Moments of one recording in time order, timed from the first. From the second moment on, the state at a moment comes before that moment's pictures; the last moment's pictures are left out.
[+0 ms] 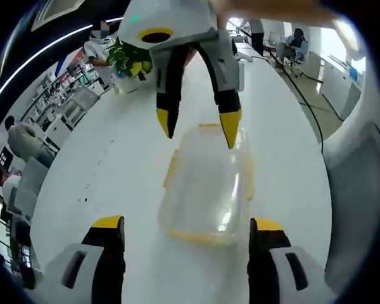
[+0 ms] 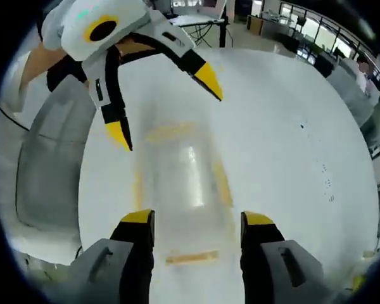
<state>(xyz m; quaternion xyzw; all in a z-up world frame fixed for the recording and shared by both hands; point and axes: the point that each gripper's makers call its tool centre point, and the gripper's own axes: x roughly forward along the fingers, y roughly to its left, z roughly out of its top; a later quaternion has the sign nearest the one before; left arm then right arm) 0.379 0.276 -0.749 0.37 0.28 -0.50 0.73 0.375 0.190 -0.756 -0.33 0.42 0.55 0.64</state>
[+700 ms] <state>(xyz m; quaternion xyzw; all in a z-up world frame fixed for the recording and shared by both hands) 0.376 0.264 -0.782 0.41 0.31 -0.54 0.66 0.354 0.167 -0.787 -0.39 0.42 0.55 0.60</state>
